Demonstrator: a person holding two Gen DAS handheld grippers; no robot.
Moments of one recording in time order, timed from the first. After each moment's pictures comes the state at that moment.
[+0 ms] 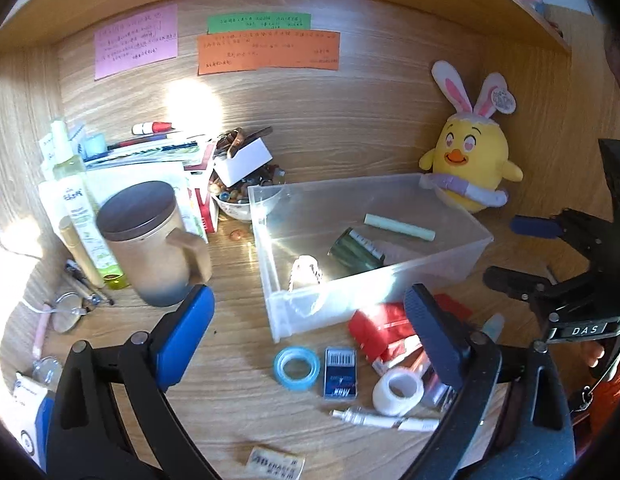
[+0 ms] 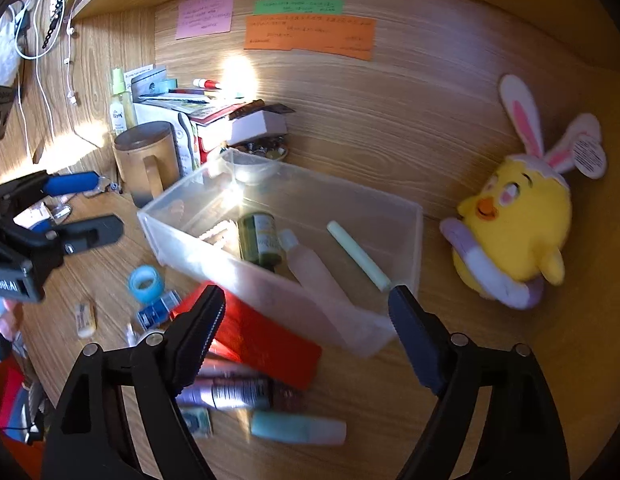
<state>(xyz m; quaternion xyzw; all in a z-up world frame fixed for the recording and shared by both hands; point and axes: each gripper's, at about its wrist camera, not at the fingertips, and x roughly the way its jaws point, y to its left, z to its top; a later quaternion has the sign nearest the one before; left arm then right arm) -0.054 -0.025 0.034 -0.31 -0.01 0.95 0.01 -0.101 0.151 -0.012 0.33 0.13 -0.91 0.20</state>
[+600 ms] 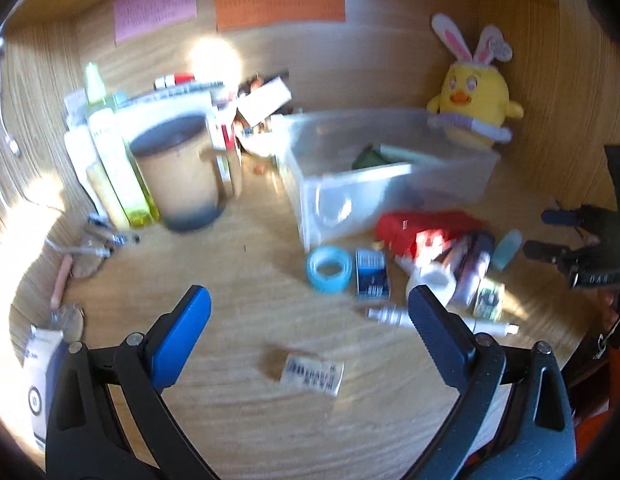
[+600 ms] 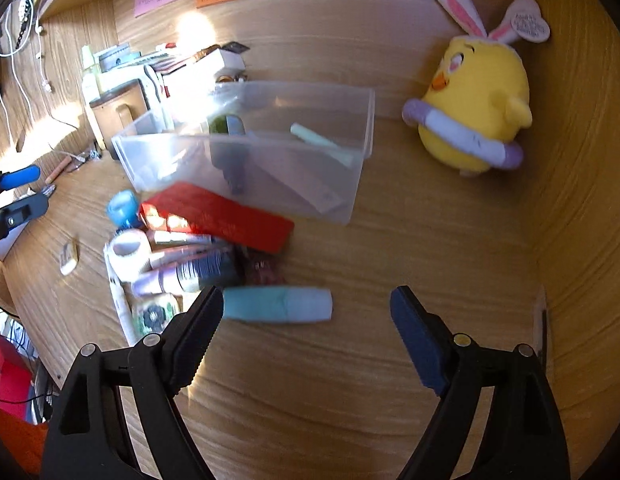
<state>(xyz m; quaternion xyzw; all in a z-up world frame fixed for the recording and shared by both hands) -0.004 -0.046 -0.010 -0.37 0.02 0.93 0.00 -0.059 0.204 -0.073 0.40 0.07 -0.90 0.15</state>
